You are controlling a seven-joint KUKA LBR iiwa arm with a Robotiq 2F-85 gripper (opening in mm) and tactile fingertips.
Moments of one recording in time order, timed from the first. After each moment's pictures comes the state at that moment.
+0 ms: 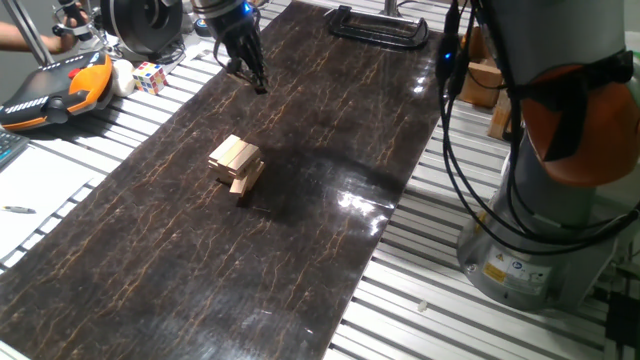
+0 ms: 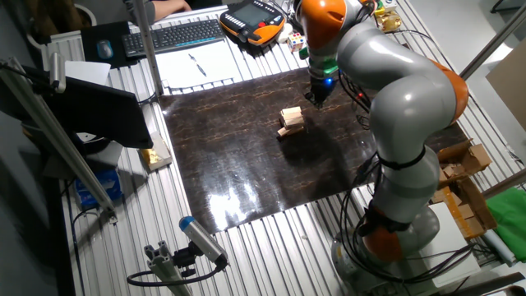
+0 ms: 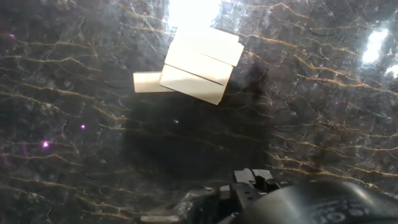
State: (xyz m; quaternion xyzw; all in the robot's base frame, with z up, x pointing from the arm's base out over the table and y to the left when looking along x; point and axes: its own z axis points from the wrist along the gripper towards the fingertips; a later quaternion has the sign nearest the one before) arm 0.515 0.001 0.236 0.16 -0.98 0.03 0.11
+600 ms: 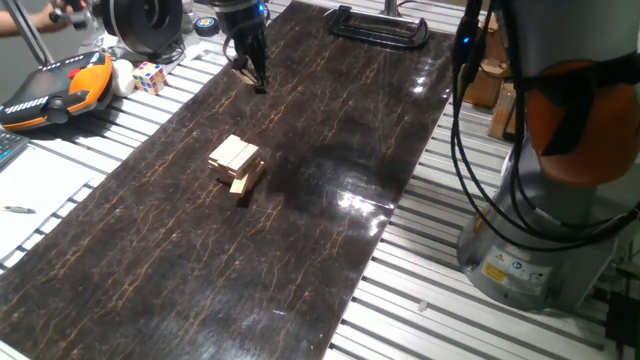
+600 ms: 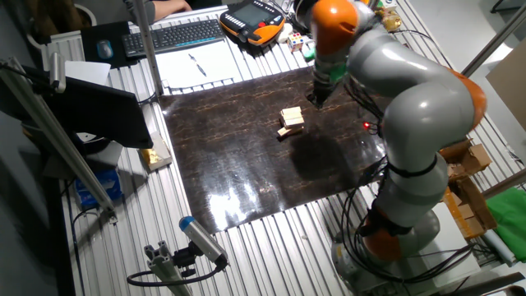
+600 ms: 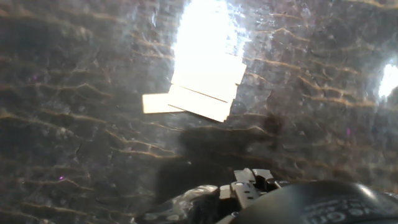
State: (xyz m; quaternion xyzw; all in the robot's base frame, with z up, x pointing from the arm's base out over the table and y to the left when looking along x) arm 0.515 0.001 0.236 0.12 -0.99 0.02 0.05
